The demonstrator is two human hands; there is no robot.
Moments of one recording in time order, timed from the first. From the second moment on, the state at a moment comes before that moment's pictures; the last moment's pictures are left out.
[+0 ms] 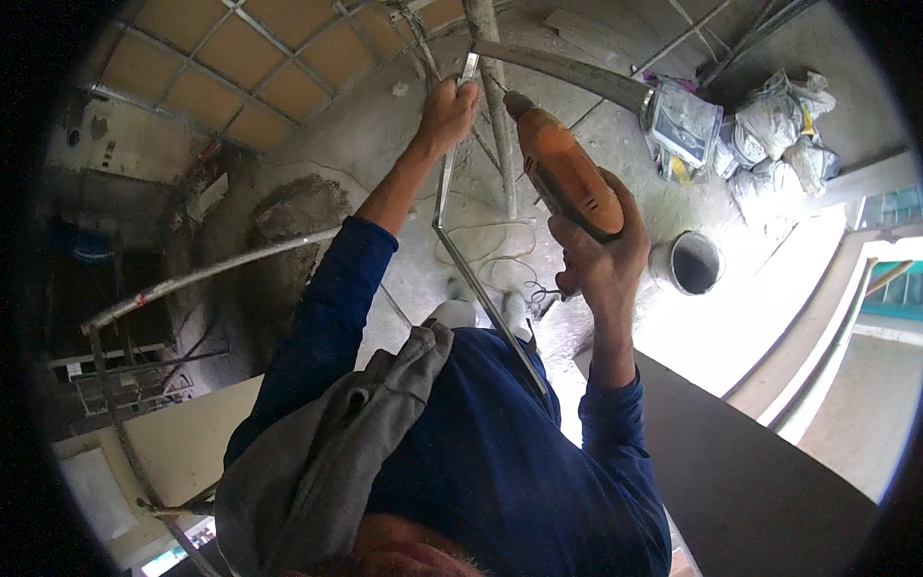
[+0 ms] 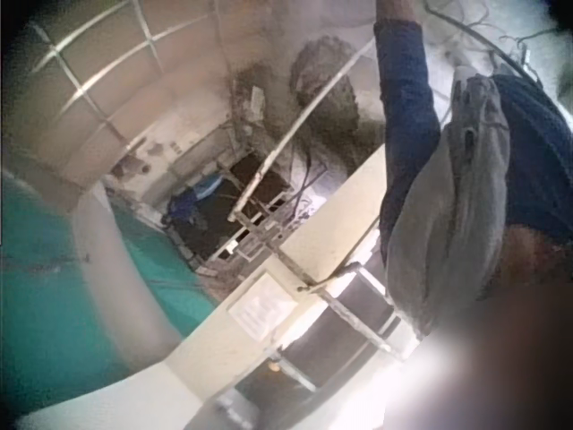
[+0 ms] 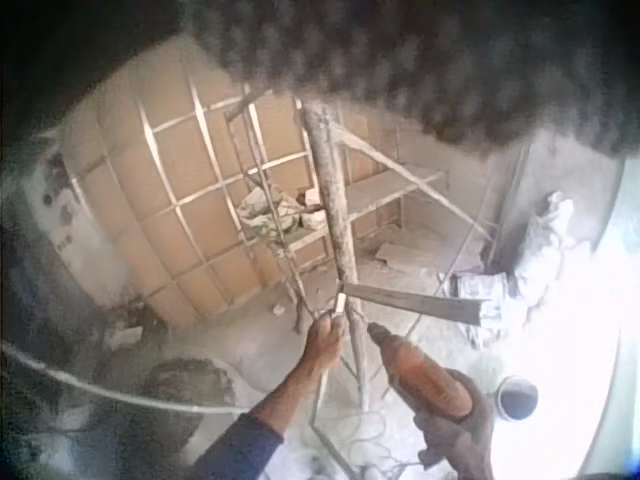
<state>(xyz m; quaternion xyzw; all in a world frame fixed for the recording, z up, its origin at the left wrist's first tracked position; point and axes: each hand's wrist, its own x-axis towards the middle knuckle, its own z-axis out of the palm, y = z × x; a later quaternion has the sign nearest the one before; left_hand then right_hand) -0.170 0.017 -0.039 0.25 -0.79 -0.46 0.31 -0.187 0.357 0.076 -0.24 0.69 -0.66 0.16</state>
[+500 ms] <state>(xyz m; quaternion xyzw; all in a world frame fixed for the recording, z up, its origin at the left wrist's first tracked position) -0.202 -0.012 0.016 0.23 -0.93 -0.20 0.20 -0.226 0.349 0.038 -0.22 0.63 -0.73 0.16</state>
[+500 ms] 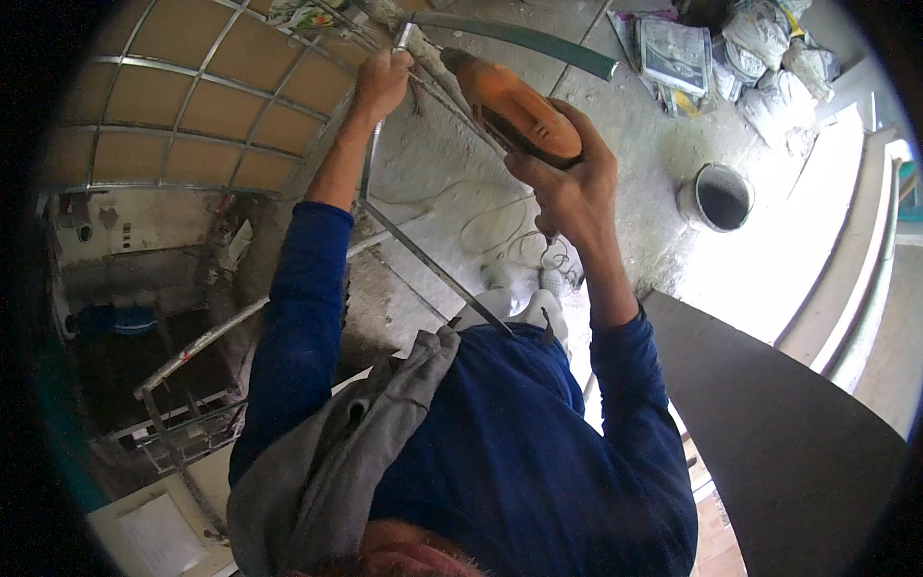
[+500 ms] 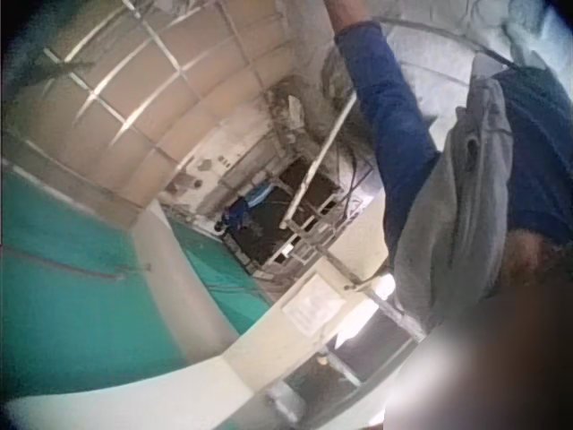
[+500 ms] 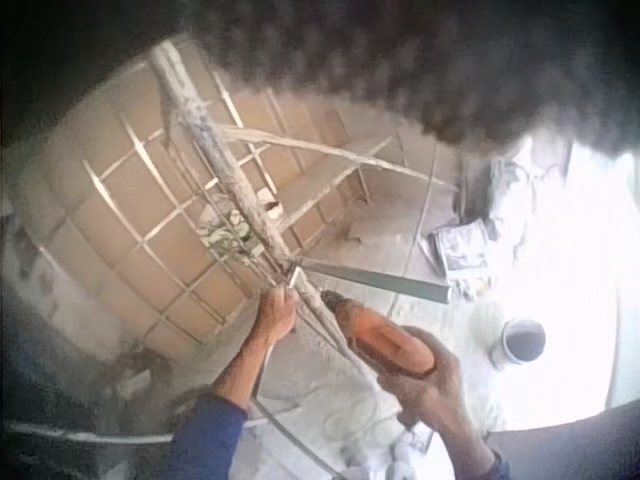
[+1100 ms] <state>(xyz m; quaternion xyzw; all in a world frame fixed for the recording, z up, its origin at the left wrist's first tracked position) -0.177 -0.036 0.030 0.23 -0.95 -0.15 0.11 -0.227 0.312 0.003 -0.24 0.60 -0.75 0.18</state>
